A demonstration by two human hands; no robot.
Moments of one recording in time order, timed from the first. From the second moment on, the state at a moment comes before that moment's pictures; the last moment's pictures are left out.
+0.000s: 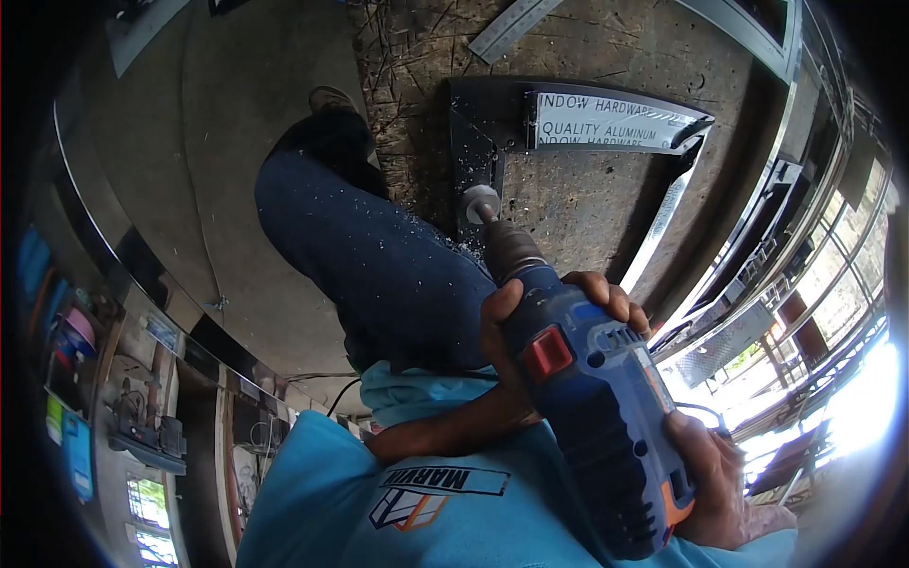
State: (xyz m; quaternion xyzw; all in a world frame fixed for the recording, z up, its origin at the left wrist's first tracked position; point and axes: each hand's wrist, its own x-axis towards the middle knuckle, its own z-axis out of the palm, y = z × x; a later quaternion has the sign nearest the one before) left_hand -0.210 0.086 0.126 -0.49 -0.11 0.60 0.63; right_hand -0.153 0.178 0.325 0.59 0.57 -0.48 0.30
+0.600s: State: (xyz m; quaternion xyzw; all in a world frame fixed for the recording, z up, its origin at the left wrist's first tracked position) left_hand -0.203 0.087 0.124 -0.47 -0.14 0.63 0.59; right_hand -0.172 0.182 0.320 0.53 0.67 -0.38 0.35
